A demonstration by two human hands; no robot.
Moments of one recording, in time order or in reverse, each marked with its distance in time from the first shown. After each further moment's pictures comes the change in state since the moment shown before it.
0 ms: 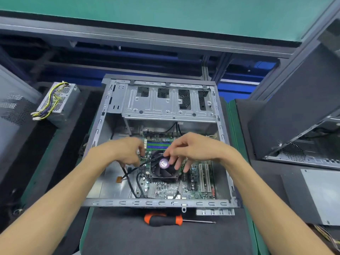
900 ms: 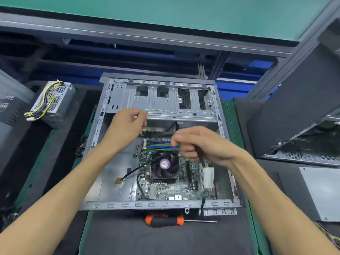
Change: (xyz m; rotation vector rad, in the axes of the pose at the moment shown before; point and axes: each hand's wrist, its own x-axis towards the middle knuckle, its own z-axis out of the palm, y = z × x) left_hand 0.003 0.008 -0.017 -0.606 0.749 0.286; right_hand -0.019 -0.006 0.000 0.386 -0.001 -0.221
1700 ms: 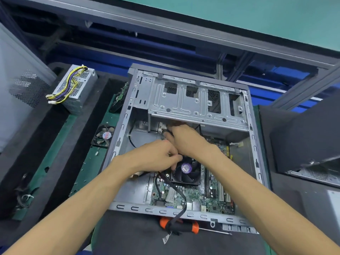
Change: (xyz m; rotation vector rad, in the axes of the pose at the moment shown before) left_hand -0.031 -0.019 0.009 0.307 -0.648 -0.018; right_hand 0.139 0.032 0.034 -1.240 0.281 0.081
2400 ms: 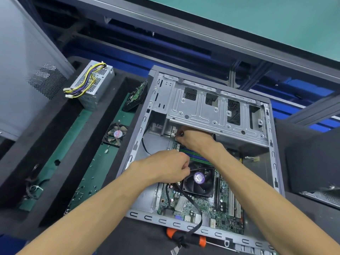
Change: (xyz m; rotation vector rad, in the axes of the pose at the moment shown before) left_hand 0.003 -0.011 0.009 0.189 -0.002 0.022; right_hand 0.048 0.005 0.006 -0.041 -0.196 0.144
